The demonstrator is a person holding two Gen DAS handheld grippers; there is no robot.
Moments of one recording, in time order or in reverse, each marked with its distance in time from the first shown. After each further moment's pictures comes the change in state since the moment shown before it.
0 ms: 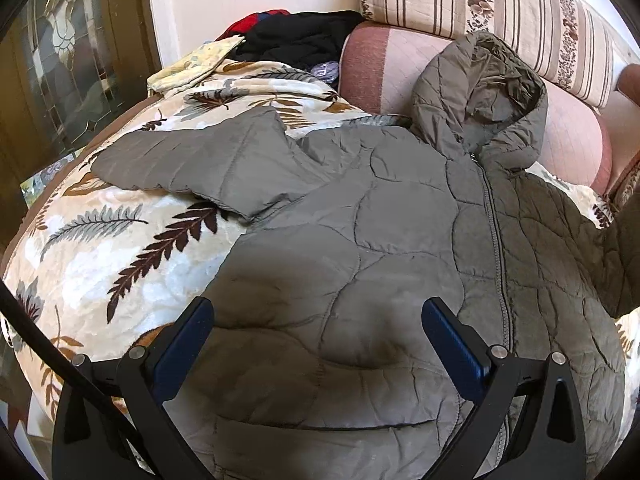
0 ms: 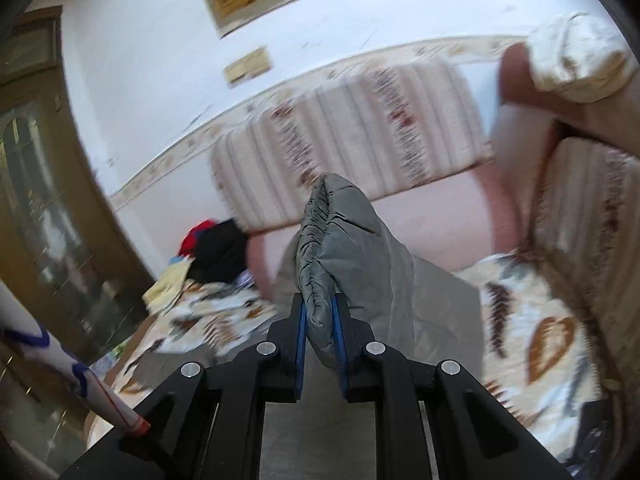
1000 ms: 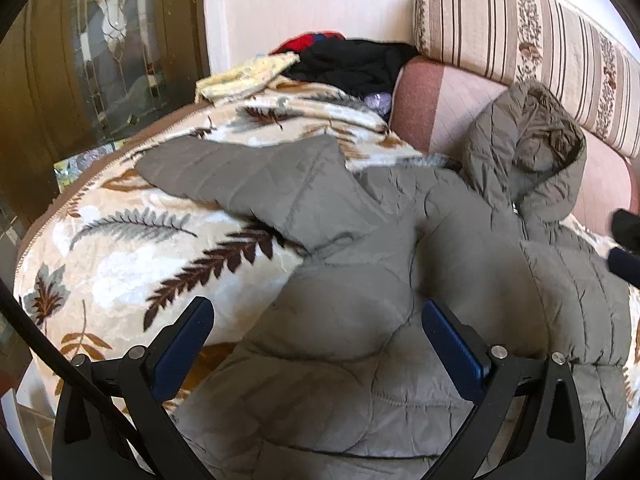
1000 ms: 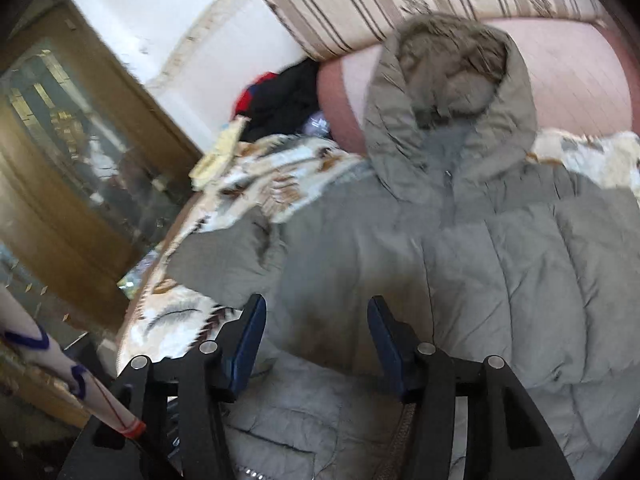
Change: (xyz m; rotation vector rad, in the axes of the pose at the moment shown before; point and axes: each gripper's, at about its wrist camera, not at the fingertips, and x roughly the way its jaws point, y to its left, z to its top) left arm -0.010 0.034 0.013 -0.127 -0.105 0.100; right arm 0.181 0.049 -0.137 -0.015 0.407 0.306
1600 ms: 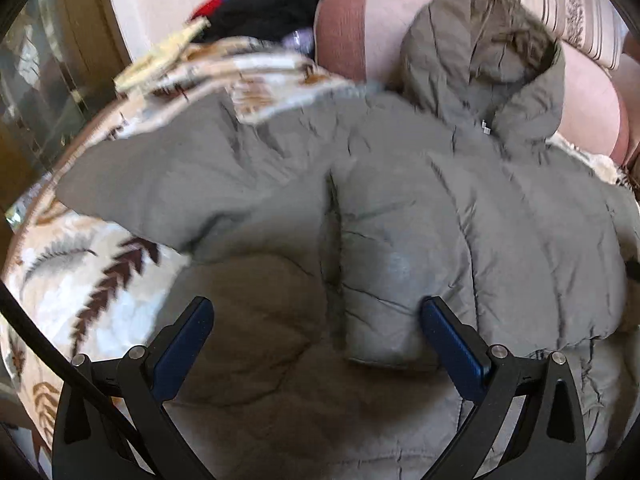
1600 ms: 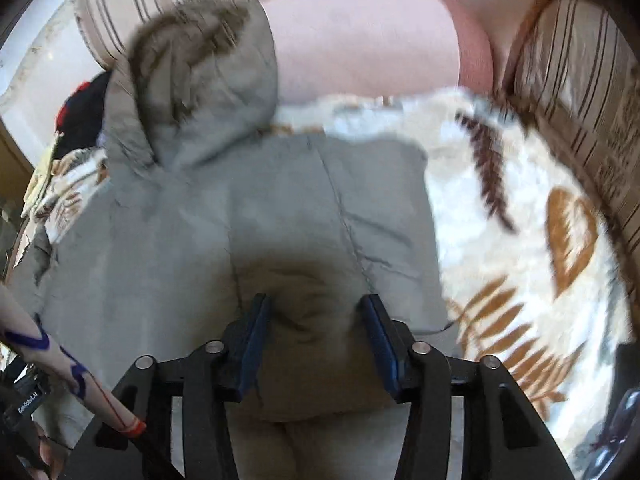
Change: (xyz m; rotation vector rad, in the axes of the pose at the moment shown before) left arm 0.083 -0.081 -0.003 0.228 0.217 -0.078; right arm -0.029 -0.171 -0.013 0.165 0.054 -0.593
